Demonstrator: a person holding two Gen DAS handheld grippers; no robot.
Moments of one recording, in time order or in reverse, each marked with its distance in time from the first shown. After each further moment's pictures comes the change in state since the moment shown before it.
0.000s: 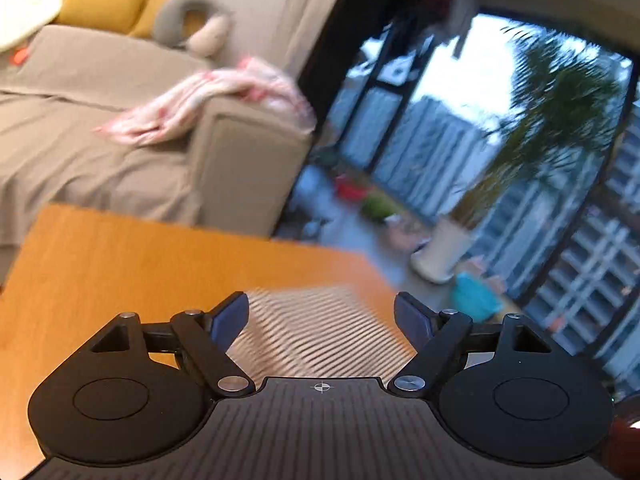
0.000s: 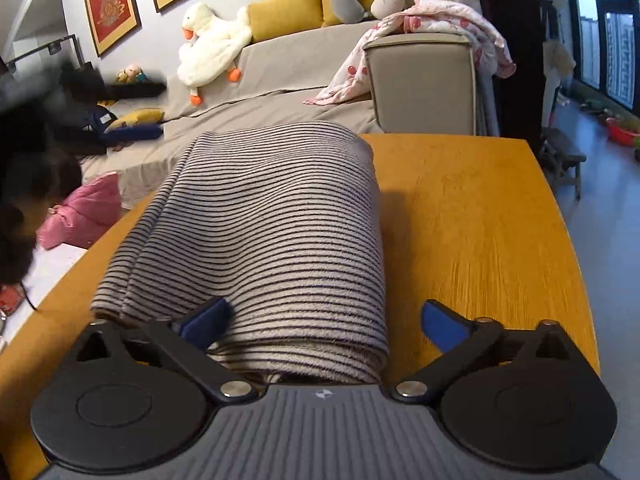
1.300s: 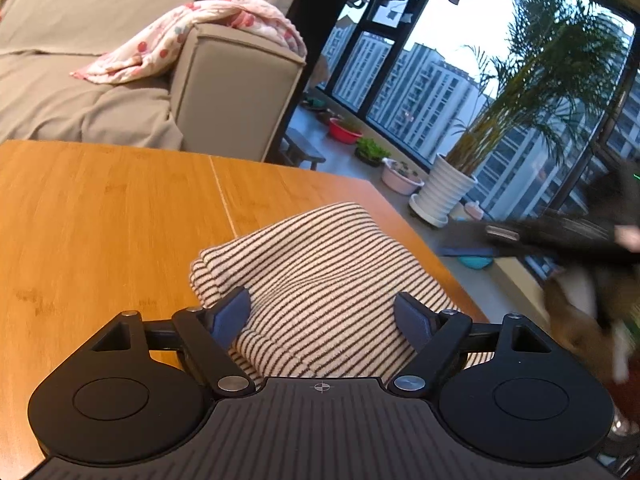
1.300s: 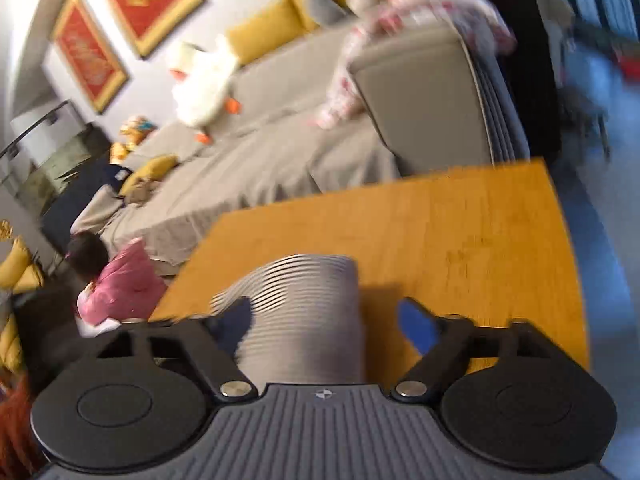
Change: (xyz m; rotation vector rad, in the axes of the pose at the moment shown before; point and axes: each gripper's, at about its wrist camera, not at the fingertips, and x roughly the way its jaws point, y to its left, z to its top) left arm 0.067 0.022 -0.035 0.025 0.184 0.009; right arm 0.045 -0.078 0.104 0.271 0.091 0.176
